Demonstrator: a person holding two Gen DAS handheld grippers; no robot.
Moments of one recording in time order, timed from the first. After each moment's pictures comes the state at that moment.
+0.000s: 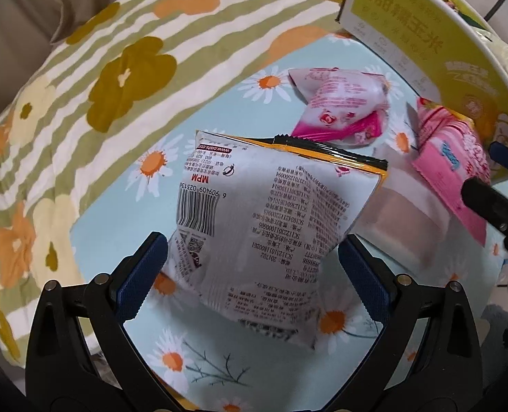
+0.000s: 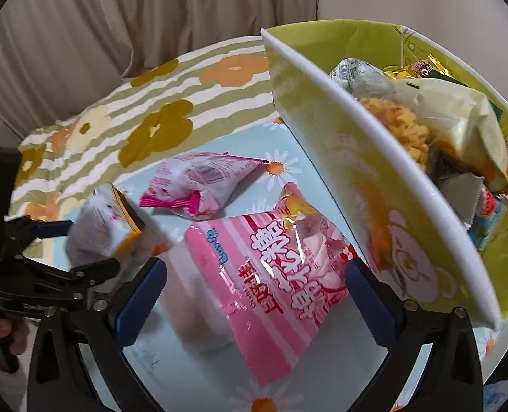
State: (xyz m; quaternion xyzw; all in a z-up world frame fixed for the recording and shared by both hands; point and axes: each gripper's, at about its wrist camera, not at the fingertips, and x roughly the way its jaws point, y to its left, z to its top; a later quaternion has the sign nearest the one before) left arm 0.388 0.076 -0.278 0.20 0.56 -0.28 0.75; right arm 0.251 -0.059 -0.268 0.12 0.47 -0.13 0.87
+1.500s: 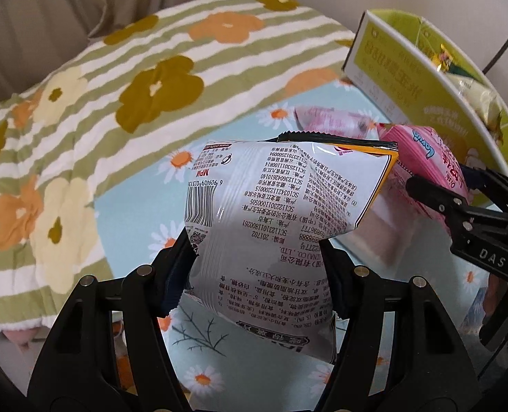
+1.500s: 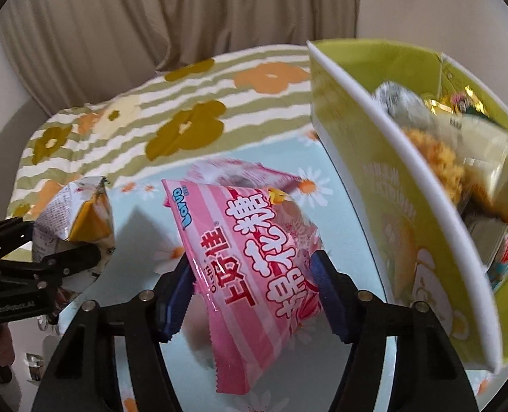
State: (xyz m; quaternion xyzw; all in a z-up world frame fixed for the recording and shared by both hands) left arm 0.350 0.108 -0.225 0.13 0.52 -0.24 0.81; right arm 0.254 -0.054 -0.247 0.11 0.45 -0.04 0.89
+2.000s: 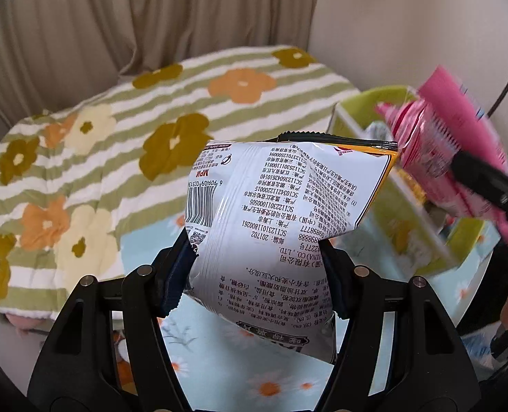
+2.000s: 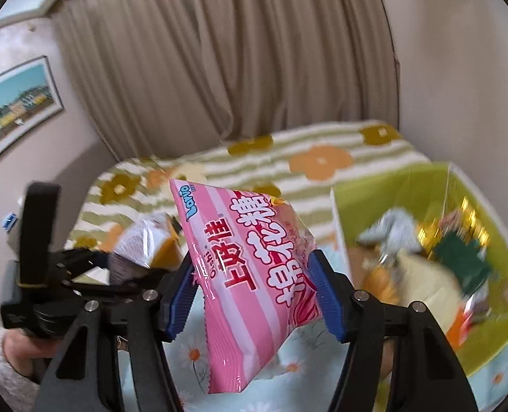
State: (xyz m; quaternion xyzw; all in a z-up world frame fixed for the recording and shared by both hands) left arm 0.314 0.055 -0.113 0.09 0.44 -0.20 0.87; right arm 0.219 -0.117 -0.104 0.12 0.30 0.08 0.94
